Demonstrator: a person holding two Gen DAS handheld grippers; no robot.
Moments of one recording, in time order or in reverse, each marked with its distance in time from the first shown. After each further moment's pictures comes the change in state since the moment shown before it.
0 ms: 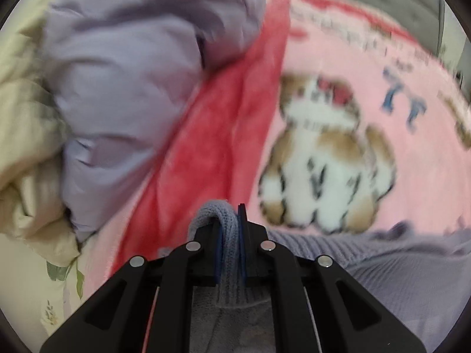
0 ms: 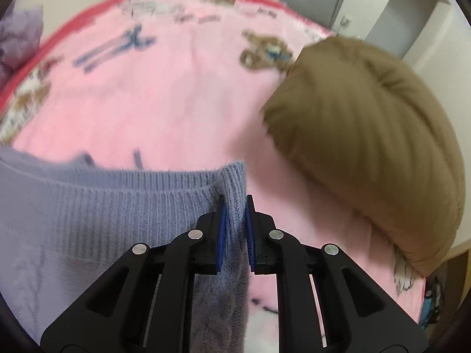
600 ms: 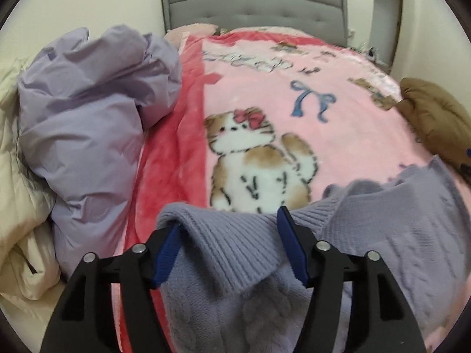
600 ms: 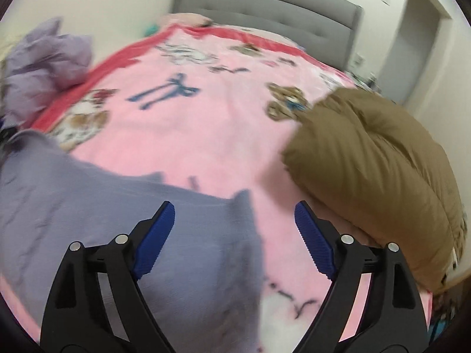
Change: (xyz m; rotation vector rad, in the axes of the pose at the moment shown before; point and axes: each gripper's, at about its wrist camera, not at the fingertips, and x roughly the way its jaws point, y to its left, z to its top) left arm -0.074 0.015 -0.023 0.294 -0.267 -0.318; right arm -0.107 0.011 -0.021 -0.050 -0.270 0.147
